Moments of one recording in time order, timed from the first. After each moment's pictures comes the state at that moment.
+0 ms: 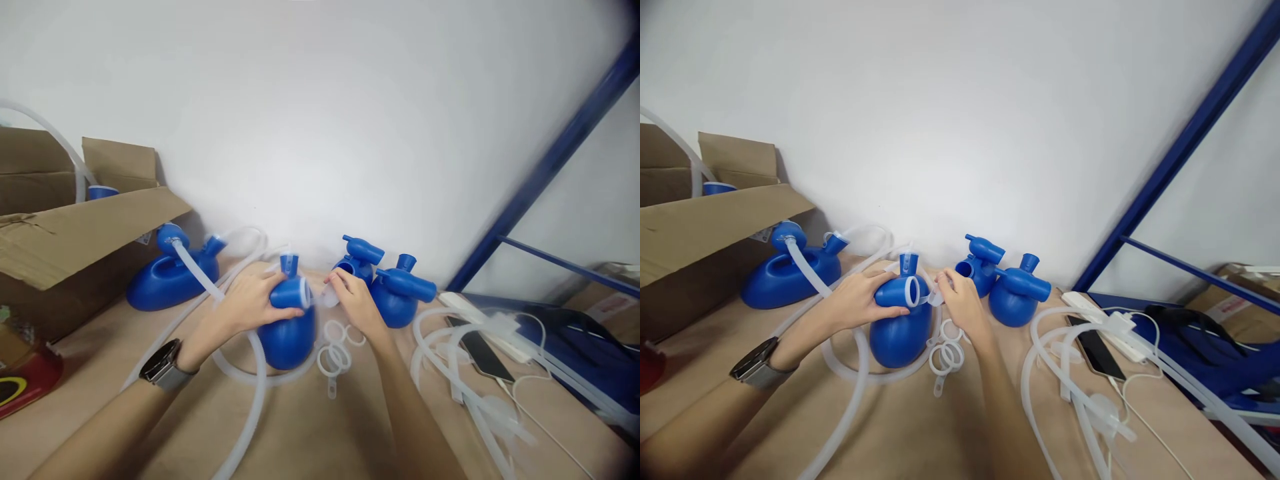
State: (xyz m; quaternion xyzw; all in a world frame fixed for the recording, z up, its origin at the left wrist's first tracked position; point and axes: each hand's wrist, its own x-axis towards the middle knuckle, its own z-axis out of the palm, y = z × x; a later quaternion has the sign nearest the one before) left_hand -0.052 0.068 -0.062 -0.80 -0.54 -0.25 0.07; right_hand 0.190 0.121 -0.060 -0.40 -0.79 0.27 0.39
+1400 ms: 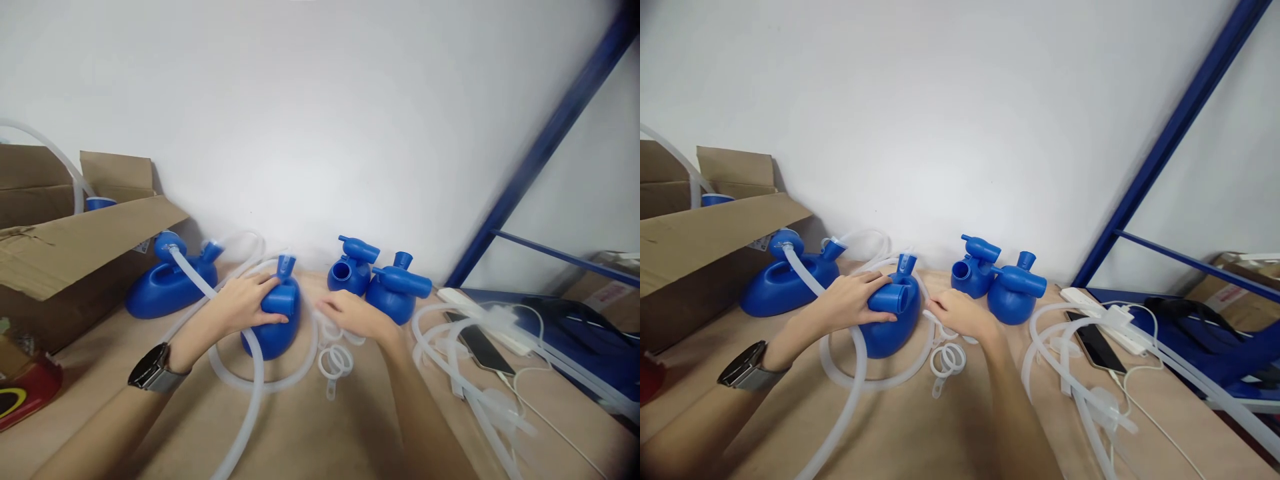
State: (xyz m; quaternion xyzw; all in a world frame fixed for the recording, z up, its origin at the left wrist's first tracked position) left_hand -0.069 0.071 -0.066 -0.83 -0.54 -0.12 0.13; right_hand 0.206 0.116 -0.057 -0.34 -0.90 0.21 0.15
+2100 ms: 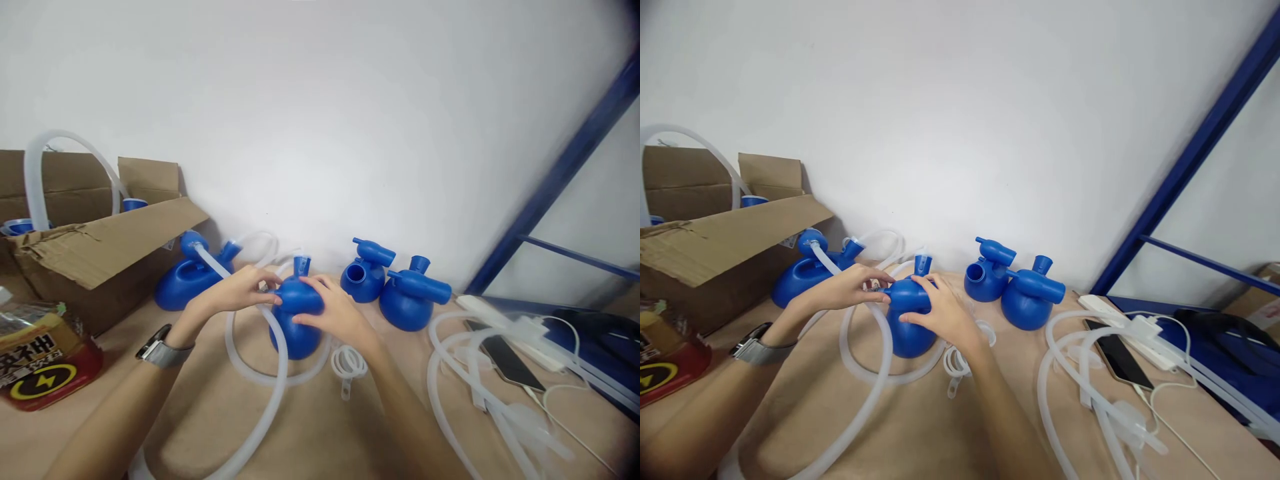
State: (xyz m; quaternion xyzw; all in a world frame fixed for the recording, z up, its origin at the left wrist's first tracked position) left_hand -0.113 0.069 -0.034 -0.83 -0.50 -0.20 -0.13; right_hand 0.156 0.098 -0.067 -0.35 -0.88 0.19 0.27
